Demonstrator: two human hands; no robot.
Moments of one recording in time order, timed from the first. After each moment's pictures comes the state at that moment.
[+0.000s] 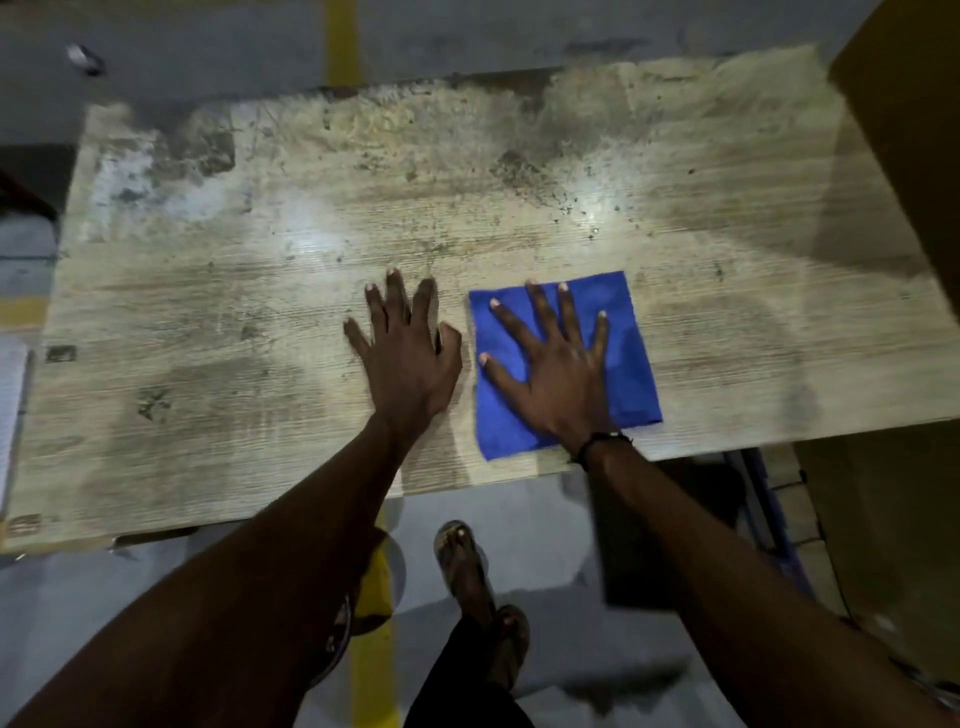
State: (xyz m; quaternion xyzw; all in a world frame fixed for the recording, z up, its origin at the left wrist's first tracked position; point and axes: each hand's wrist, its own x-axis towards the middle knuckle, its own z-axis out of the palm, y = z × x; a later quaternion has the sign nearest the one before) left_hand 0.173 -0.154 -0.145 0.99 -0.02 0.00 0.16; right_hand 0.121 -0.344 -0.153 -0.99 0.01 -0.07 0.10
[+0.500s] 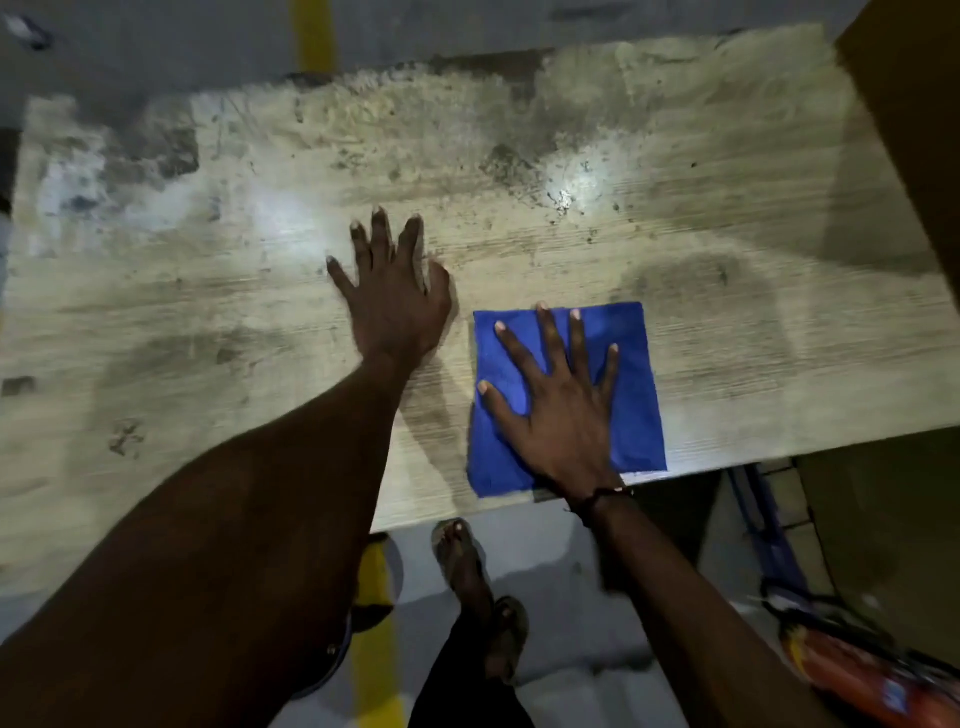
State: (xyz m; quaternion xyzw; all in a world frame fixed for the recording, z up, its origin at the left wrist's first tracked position) left_hand 0.264 -0.164 -0.145 0.99 -0.02 0.01 0.17; right_hand 0.100 -0.330 -0.139 -0.99 0.07 -0.02 0.10
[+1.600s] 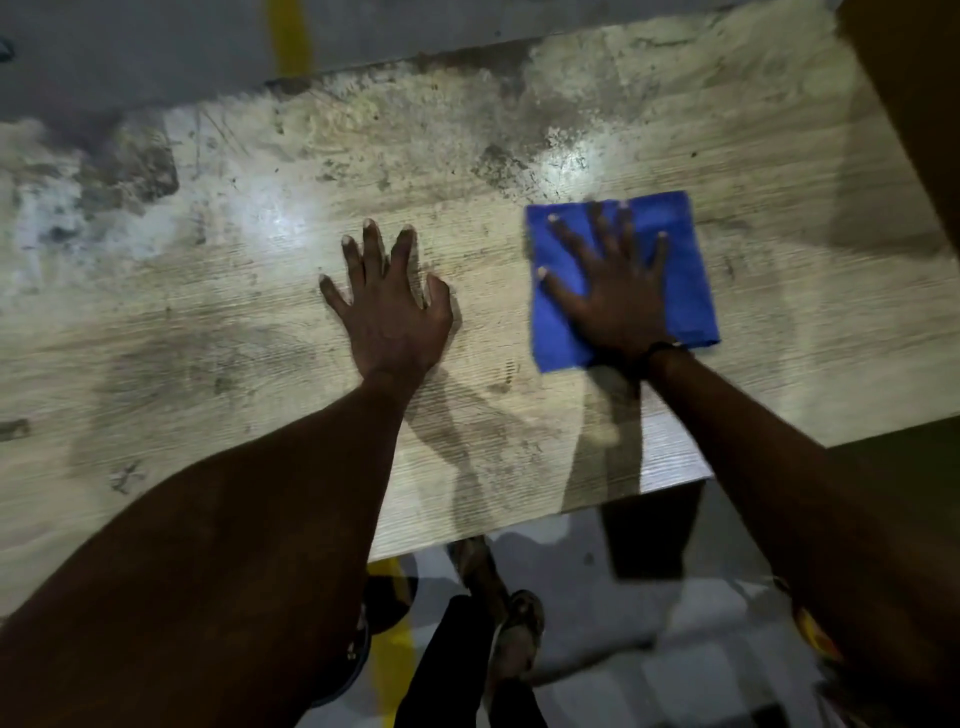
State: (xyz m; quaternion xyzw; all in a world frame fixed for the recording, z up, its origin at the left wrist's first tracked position) left_hand 0.263 -0.167 -0.134 0.98 -0.01 0.01 0.20; right_hand 0.225 -0.422 -0.148 -0.99 0.09 -0.06 0.08
